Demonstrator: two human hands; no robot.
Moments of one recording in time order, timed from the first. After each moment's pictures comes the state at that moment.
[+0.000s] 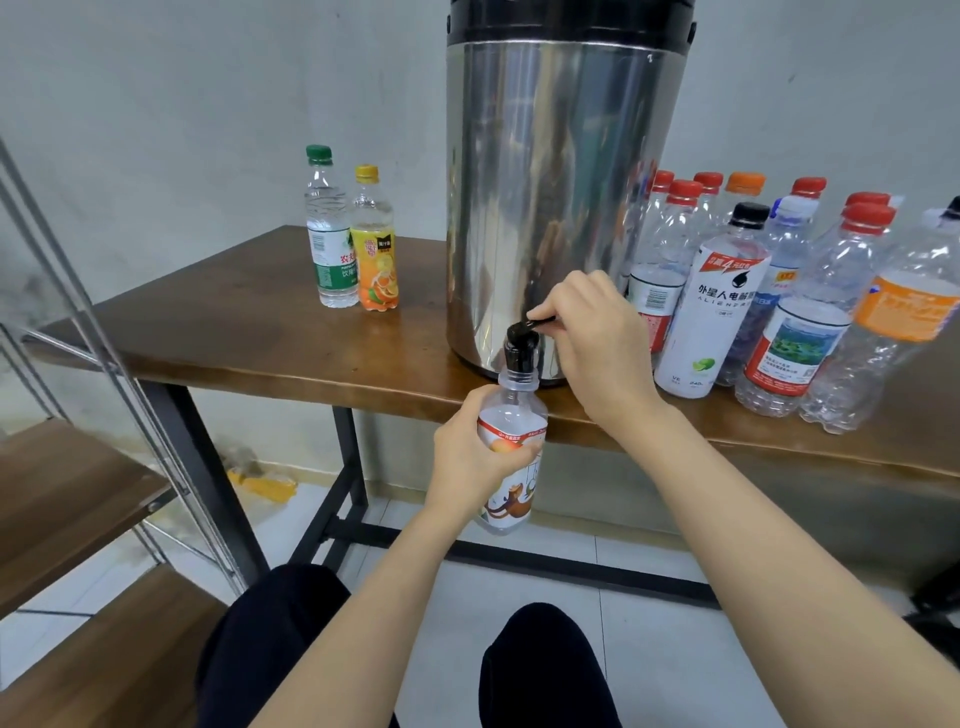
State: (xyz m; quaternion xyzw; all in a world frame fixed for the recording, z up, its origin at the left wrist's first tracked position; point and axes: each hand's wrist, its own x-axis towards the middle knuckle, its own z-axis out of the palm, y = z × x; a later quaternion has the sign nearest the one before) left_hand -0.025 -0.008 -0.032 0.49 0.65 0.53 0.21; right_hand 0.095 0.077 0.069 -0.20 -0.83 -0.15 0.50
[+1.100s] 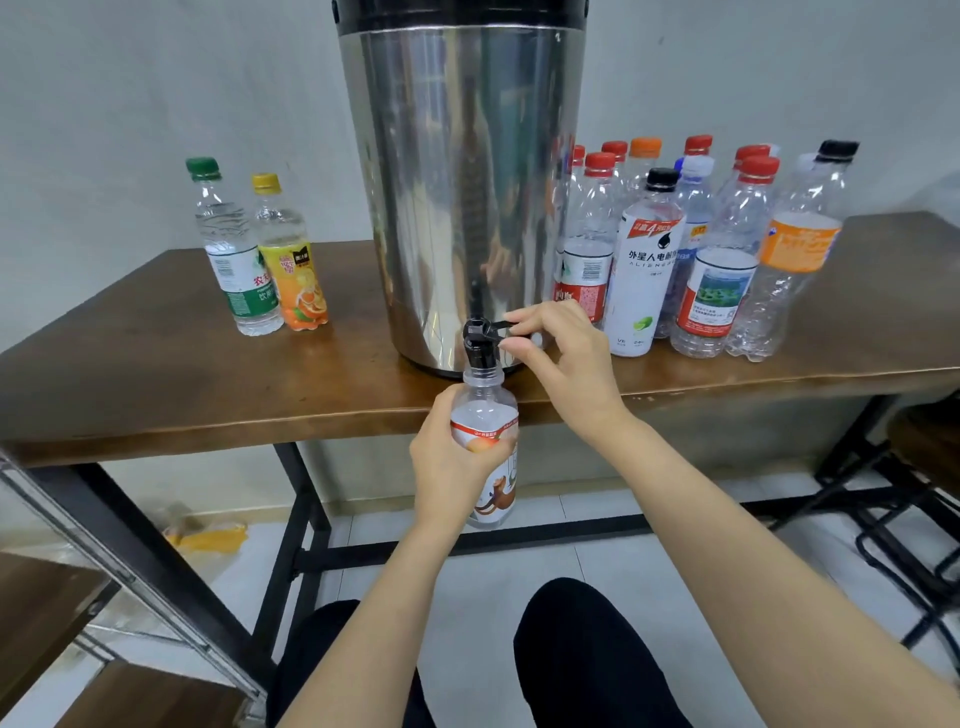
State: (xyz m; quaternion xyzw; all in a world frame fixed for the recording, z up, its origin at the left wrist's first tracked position) left_hand -0.033 -0.002 -0.039 0.53 0.60 0.57 0.20; right_hand 0.101 0.070 0.032 -0.30 -0.78 0.11 0.54
